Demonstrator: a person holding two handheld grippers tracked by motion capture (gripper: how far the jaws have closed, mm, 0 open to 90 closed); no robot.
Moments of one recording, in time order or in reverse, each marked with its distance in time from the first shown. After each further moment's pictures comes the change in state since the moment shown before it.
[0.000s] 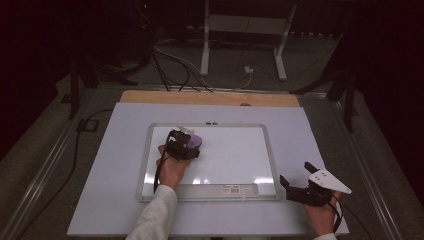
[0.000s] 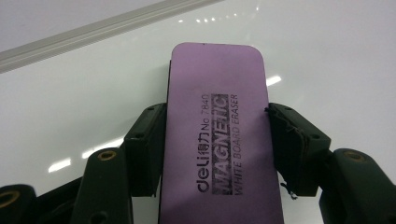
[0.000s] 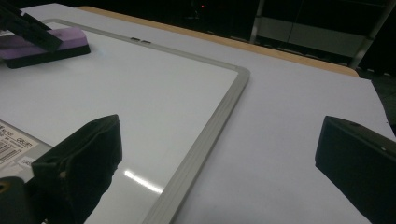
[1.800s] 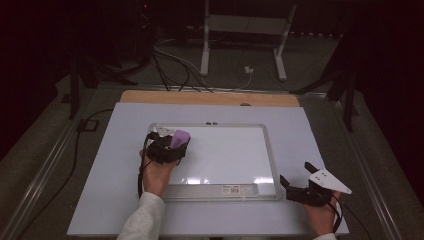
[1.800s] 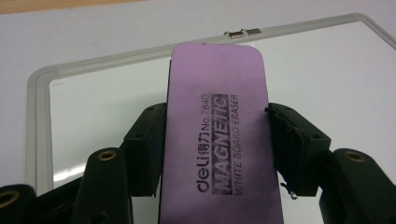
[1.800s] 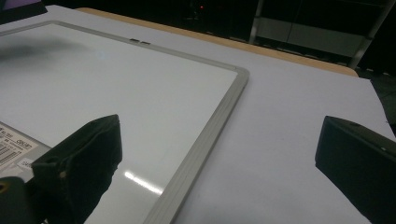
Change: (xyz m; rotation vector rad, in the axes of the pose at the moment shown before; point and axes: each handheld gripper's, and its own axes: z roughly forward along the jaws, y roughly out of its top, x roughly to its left) left arm 0.021 -0.015 -0.063 -0.137 -0.018 -0.100; right arm 0.000 0.000 0.000 -0.005 -0.002 0.006
